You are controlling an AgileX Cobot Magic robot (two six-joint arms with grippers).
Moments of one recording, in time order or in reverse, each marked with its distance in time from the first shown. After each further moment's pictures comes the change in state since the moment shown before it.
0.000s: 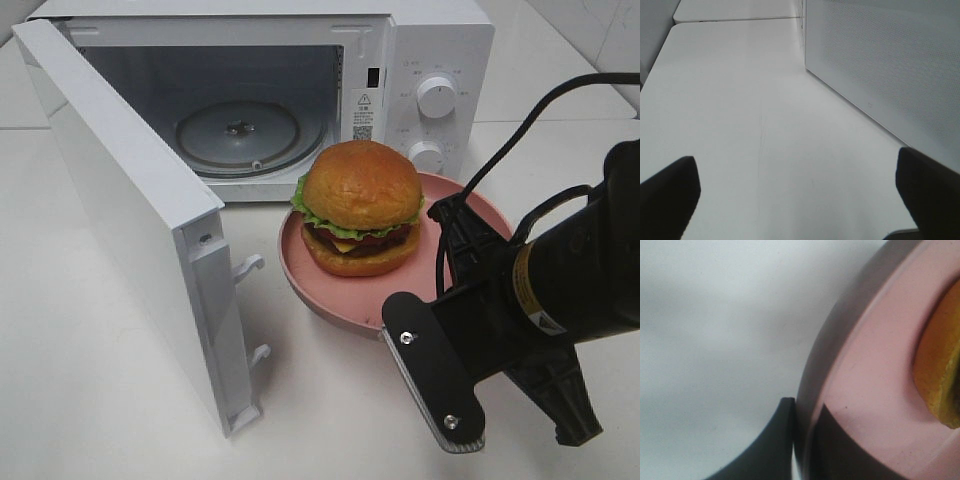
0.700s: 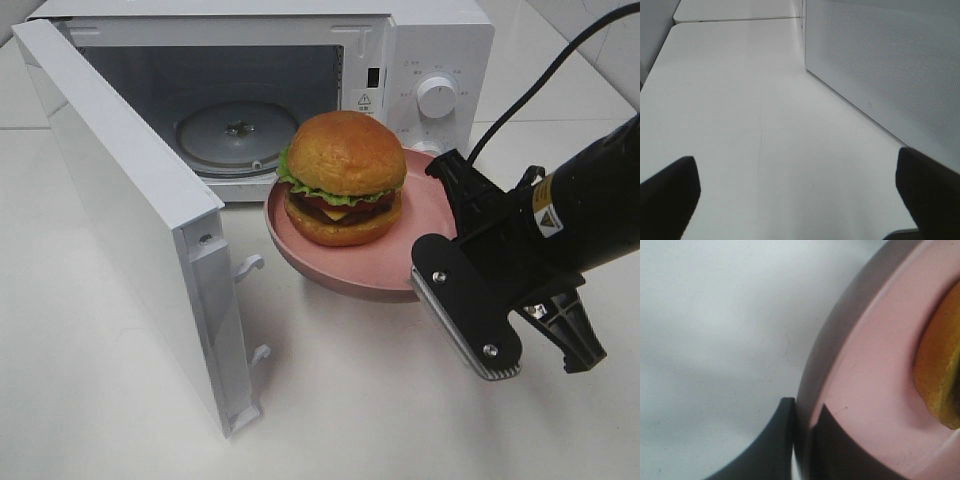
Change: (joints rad) left arm 0.000 0.000 0.000 0.000 0.000 0.000; right arm -0.239 0.001 -0.073 0.369 -0.102 -0.650
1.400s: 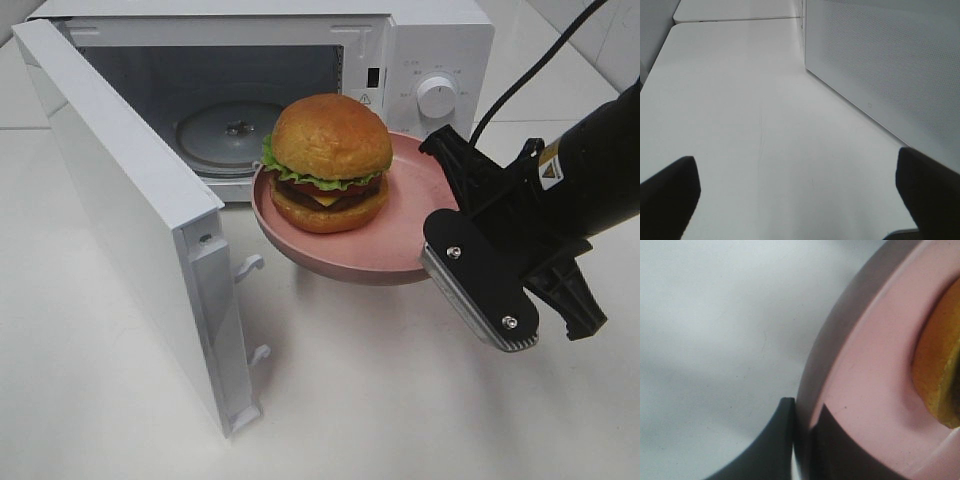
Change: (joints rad) left arm 0.000 0.000 0.000 0.000 0.000 0.000; right arm -0.075 0.012 -0.055 0.199 0.008 -0.328
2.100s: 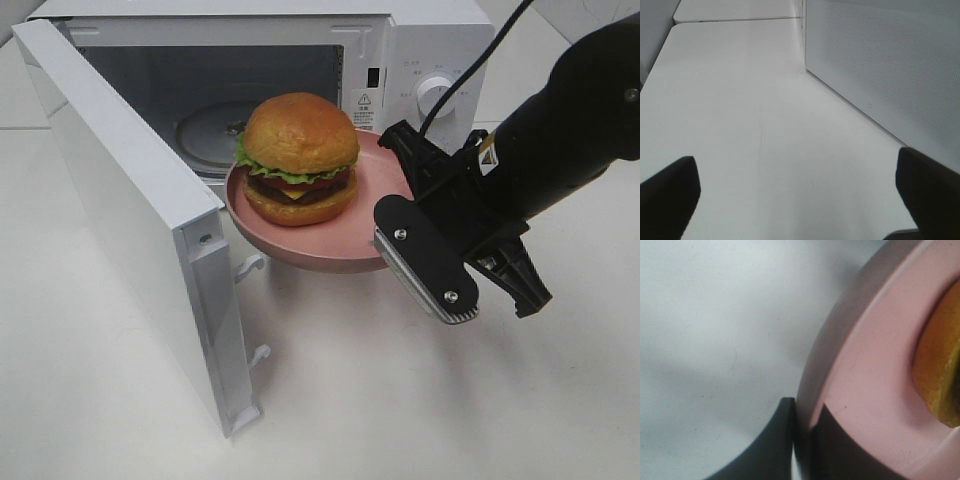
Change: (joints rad) left arm 0.000 0.000 0.000 0.000 0.000 0.000; right arm 0.028 0.142 -0.115 0.001 -0.009 0.005
